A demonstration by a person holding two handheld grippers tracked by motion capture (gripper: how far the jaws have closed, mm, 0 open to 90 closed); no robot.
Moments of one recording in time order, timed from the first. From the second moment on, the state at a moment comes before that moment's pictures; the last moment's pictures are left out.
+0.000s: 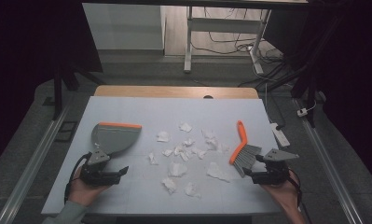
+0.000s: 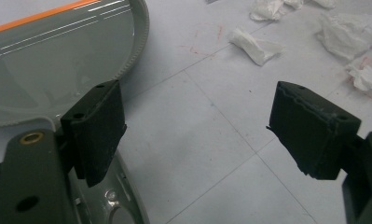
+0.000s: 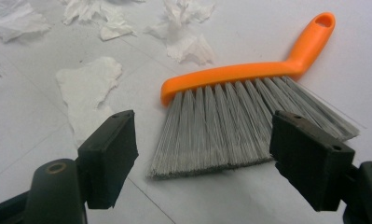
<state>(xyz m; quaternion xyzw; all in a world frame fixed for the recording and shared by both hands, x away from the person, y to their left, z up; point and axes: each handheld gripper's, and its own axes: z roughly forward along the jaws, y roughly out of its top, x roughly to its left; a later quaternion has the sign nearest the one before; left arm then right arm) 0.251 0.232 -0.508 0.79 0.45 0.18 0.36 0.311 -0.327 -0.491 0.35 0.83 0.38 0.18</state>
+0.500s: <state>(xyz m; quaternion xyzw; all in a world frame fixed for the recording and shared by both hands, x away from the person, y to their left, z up) 0.252 0.233 -0.507 0.79 0.45 0.18 0.36 0.308 -0.322 -0.491 0.34 0.84 0.38 0.19</state>
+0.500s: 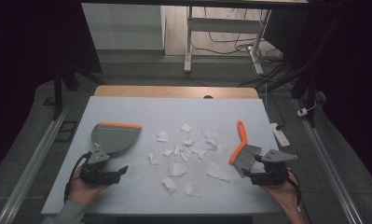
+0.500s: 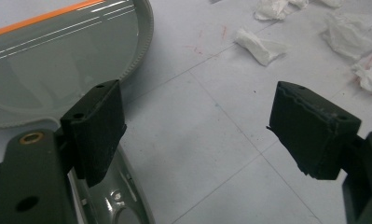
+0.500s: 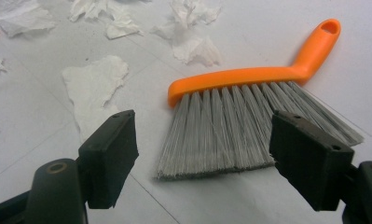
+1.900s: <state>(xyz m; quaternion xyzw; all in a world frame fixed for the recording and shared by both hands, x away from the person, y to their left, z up) 0.257 0.226 -0.505 0.80 0.44 0.18 0.36 0.453 -0.289 -0.461 0.52 0.83 0.18 0.11</state>
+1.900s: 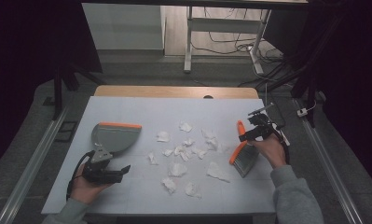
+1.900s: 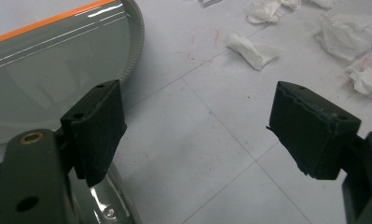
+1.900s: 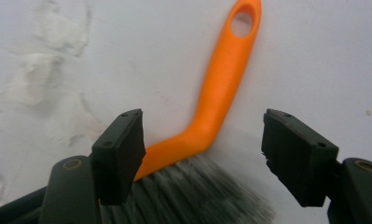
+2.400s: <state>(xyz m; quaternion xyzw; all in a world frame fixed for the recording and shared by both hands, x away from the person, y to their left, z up) 0.256 0.226 -0.506 0.81 0.44 0.18 0.36 0.476 -0.276 -0.483 0.57 0.81 0.10 0.09</state>
